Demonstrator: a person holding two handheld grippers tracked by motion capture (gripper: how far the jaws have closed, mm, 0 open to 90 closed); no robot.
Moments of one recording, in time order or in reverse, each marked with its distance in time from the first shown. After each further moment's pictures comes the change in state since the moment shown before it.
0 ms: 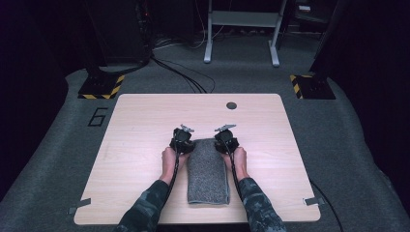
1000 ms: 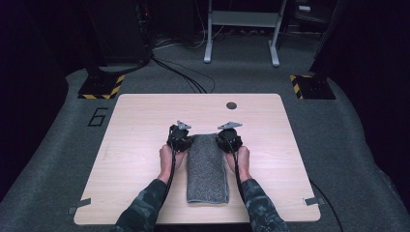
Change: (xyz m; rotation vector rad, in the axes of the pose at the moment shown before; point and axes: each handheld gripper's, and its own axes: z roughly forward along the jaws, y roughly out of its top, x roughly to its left) left arm 0.004 0.010 -0.028 -0.111 -0.019 0.003; right arm 0.000 0.007 -0.037 -0.126 0.020 -0.004
